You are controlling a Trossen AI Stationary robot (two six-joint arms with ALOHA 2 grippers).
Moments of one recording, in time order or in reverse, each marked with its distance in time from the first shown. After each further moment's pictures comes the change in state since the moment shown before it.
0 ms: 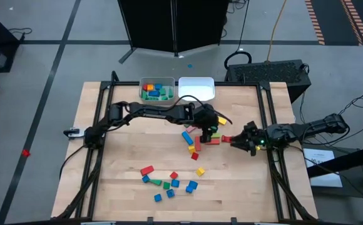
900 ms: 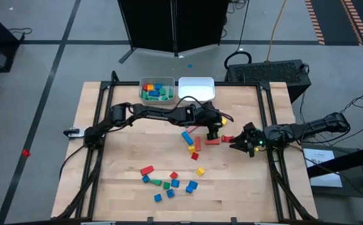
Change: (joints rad) left arm -0.002 0.051 0.001 0.199 -0.130 -0.090; right arm 0.000 0.058 0.000 -0.002 -0.007 -0.005
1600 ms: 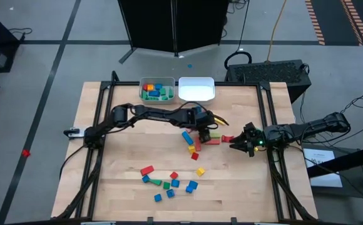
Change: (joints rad) left arm -0.012 0.069 0.008 -0.434 -0.050 -0.254; right arm 0.000 0.008 0.000 0.001 0.000 0.028
